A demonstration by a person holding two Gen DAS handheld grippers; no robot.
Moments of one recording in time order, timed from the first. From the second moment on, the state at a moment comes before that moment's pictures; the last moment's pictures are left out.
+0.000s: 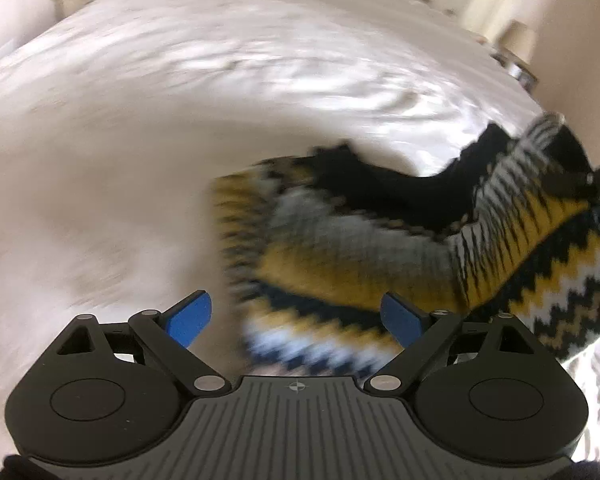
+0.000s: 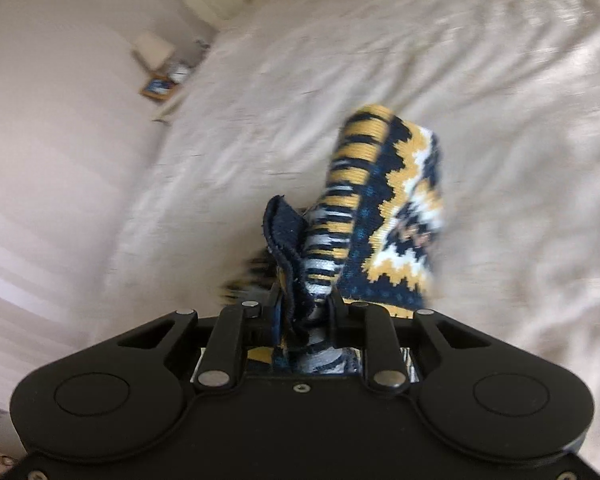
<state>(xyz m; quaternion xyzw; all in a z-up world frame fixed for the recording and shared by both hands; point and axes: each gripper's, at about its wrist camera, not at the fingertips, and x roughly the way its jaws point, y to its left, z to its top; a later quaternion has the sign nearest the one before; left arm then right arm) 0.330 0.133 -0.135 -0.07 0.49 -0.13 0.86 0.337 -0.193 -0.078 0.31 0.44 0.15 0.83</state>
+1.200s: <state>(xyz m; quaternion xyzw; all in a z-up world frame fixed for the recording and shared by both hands) 0.372 0.114 -0.132 -0.12 0.49 -0.16 0.85 0.319 -0.166 -0.126 0.29 0.46 0.11 0.83</state>
